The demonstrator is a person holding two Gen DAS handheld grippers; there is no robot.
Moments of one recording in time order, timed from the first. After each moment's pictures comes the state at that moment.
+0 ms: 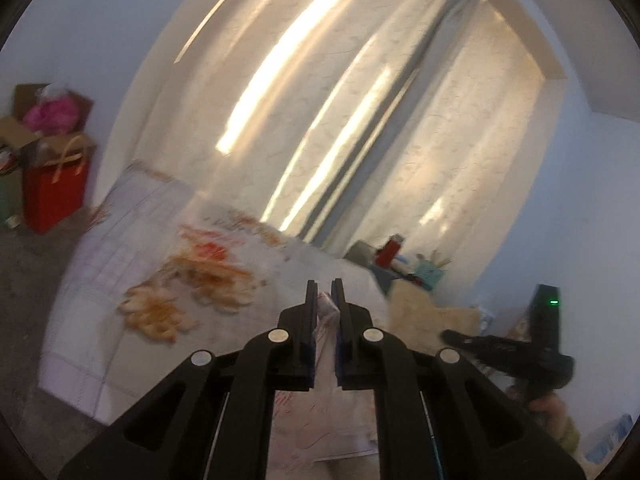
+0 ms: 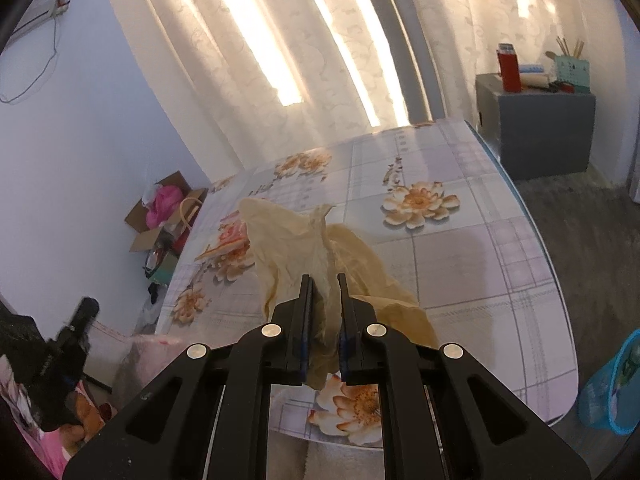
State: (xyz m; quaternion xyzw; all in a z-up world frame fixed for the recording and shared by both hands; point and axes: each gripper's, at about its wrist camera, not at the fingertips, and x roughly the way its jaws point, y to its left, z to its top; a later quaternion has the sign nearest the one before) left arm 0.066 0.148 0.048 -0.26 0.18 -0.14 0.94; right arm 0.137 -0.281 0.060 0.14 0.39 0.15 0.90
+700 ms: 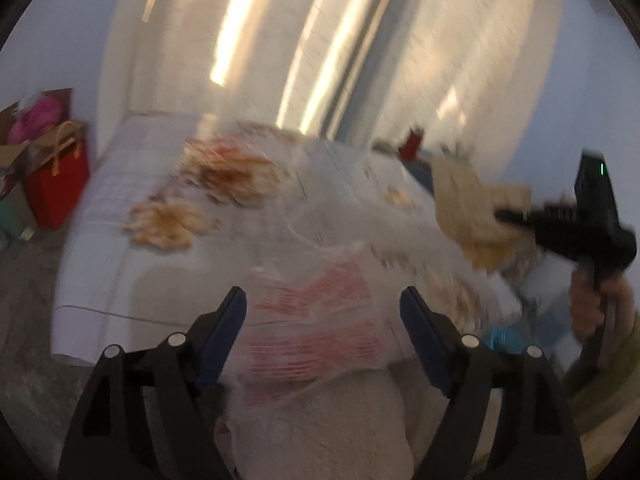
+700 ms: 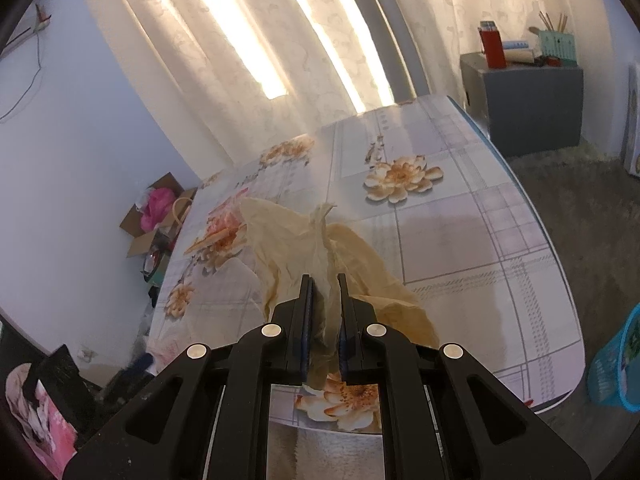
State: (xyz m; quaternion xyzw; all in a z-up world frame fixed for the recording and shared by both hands) left arm 0.074 0.108 -0.022 -0.12 0.33 -0.17 0.92; right arm 0.134 -0.295 0.037 0.17 0.41 0.14 0.89
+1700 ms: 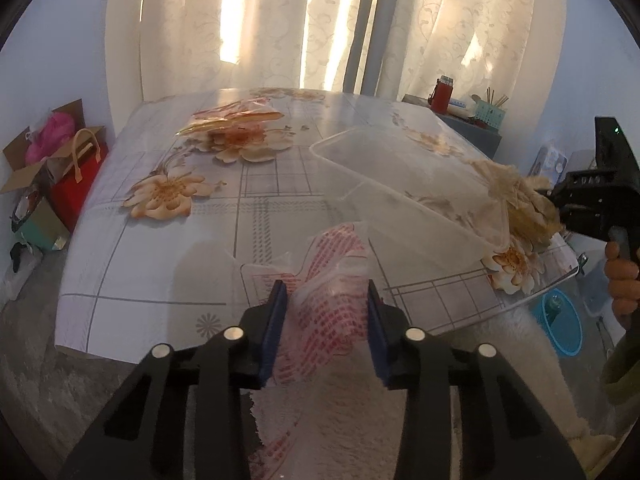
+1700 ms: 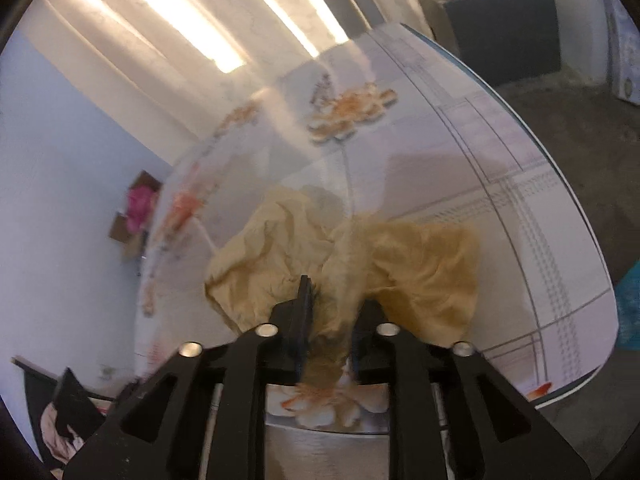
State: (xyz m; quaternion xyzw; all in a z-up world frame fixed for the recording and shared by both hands) left arm 0.088 0.081 -0.052 -0.04 0.37 -0.10 0.92; right arm 0.146 -0.323 -0.020 0.23 0.49 0.11 0.83
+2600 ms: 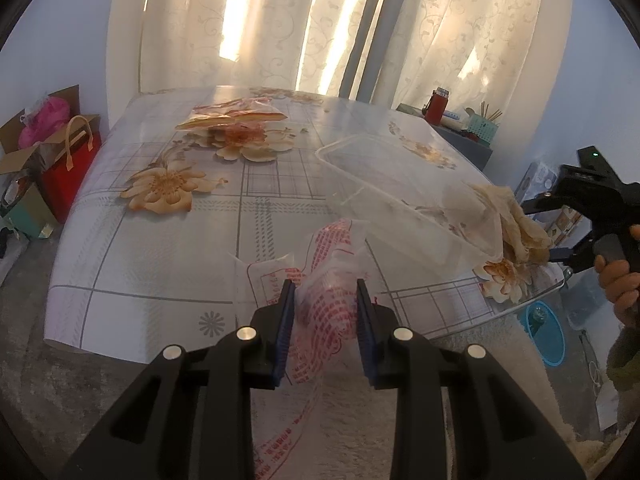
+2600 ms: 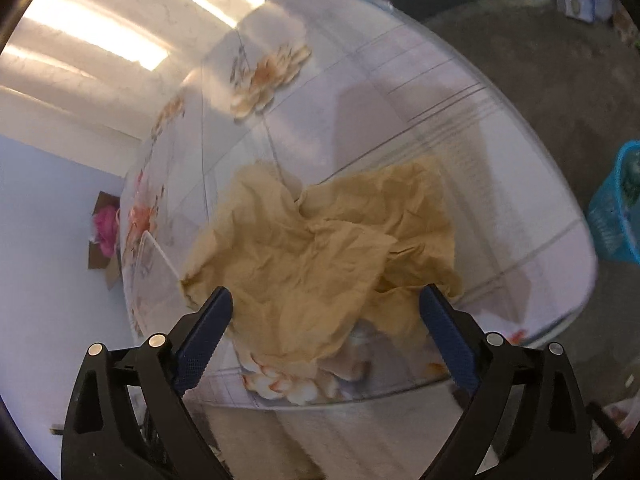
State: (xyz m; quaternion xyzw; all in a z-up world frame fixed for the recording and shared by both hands) left arm 0.087 0.097 -0.053 -0.07 0.37 -0.12 0.92; right arm 0.159 -0.341 -0.036 0.29 0.58 0.02 0.76
